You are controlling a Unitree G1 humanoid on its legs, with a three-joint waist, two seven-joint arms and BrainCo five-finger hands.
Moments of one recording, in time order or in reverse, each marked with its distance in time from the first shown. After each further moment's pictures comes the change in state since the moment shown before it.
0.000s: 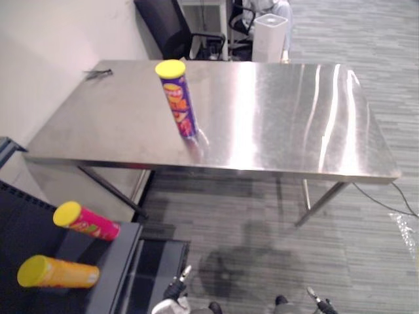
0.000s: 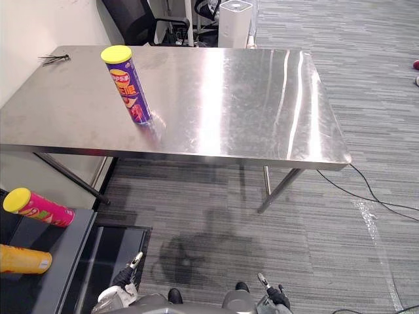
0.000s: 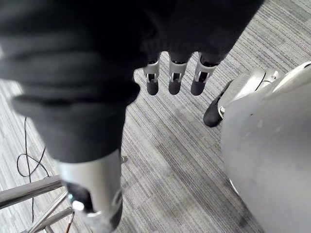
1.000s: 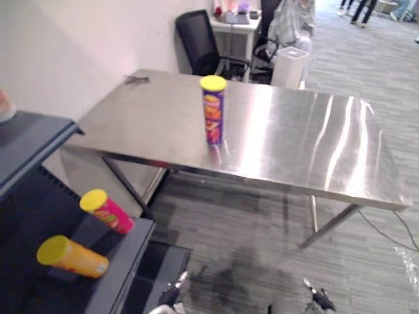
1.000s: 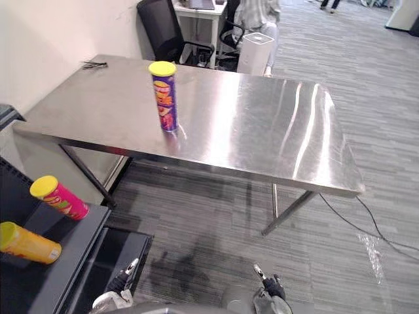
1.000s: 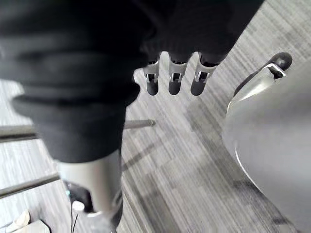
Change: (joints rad) left arm 0.030 0.027 -0.023 -0.011 0.000 0.001 0.046; right arm -0.021 0.029 0.028 -0.072 0.004 -0.001 -0.003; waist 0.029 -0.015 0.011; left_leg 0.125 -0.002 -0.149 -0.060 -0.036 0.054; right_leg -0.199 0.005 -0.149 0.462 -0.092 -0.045
